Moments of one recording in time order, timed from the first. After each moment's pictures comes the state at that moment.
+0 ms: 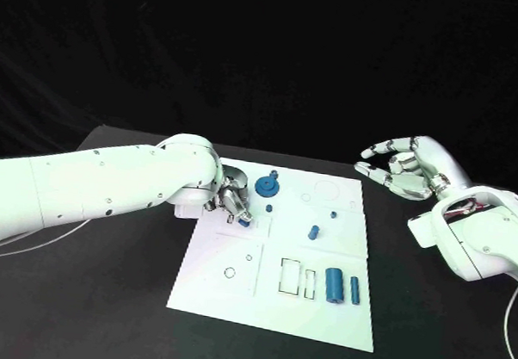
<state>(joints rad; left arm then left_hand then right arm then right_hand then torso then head) 1.29 -0.67 -0.07 1.38 -1.09 0.27 -0.52 1.12 -0.23 0.69 0.23 0.46 0.86 0.06 0.72 0.83 1.27 -0.01 1.12 0.99 1.46 -0.07 1.55 1.31 0.08 1.40 0.03 1.39 1.20 1.31 -0.95 -0.12 1.64 -0.93 -0.62 0.06 1.37 -0.11 0.14 0.29 0.22 0.91 0.16 0.20 0.37 1.43 0.08 1.41 1.31 1.46 0.01 1.54 1.31 0.02 1.47 0.11 1.44 1.31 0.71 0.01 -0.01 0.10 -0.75</state>
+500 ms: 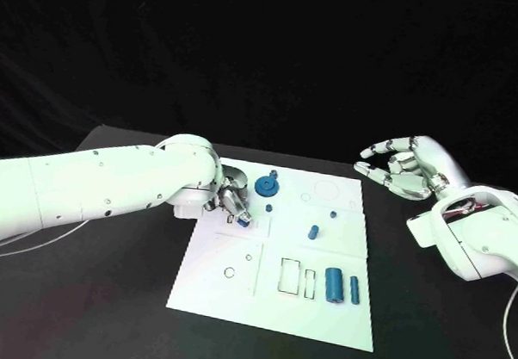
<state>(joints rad) 1.29 -0.67 -0.07 1.39 -1.09 0.27 -0.52 1.12 -0.24 0.73 0.20 0.46 0.86 0.07 0.73 0.83 1.28 -0.02 1.12 0.99 1.47 -0.07 1.55 1.31 0.08 1.40 0.03 1.39 1.20 1.31 -0.95 -0.12 1.64 -0.93 -0.62 0.06 1.37 -0.11 0.14 0.29 0.22 0.91 0.16 0.20 0.37 1.43 0.08 1.41 1.31 1.46 0.01 1.54 1.31 0.02 1.47 0.11 1.44 1.31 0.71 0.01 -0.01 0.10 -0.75</state>
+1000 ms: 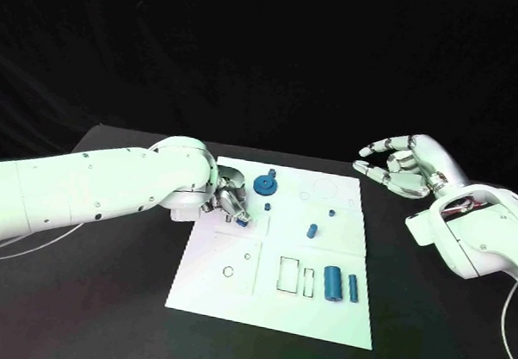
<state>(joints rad) 1.28 -0.70 -0.06 1.43 -1.08 0.22 -0.52 1.12 -0.24 0.73 0.20 0.47 0.87 0.06 0.73 0.83 1.28 -0.02 1.13 1.00 1.47 -0.07 1.55 1.31 0.08 1.40 0.03 1.39 1.20 1.31 -0.95 -0.12 1.64 -0.93 -0.62 0.07 1.37 -0.11 0.14 0.29 0.22 0.91 0.16 0.20 0.37 1.43 0.08 1.41 1.31 1.47 0.00 1.54 1.31 0.02 1.47 0.11 1.44 1.31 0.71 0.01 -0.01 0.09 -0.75</state>
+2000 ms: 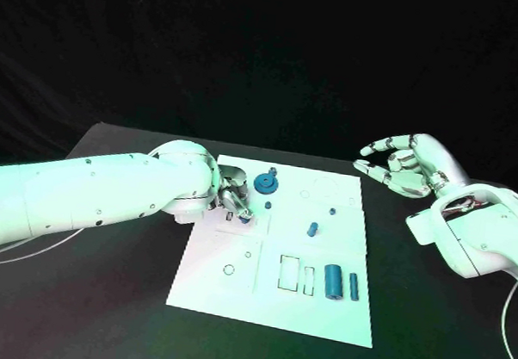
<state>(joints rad) 1.26 -0.70 -0.06 1.44 -1.14 0.13 -0.52 1.12 -0.24 0.73 0.20 0.48 0.87 0.06 0.73 0.84 1.29 -0.02 1.14 1.01 1.47 -0.07 1.55 1.31 0.08 1.40 0.02 1.40 1.21 1.31 -0.95 -0.12 1.63 -0.93 -0.62 0.07 1.36 -0.11 0.14 0.29 0.22 0.91 0.16 0.20 0.38 1.43 0.08 1.41 1.31 1.47 0.00 1.54 1.31 0.02 1.47 0.11 1.43 1.31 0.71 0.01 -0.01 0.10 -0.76</state>
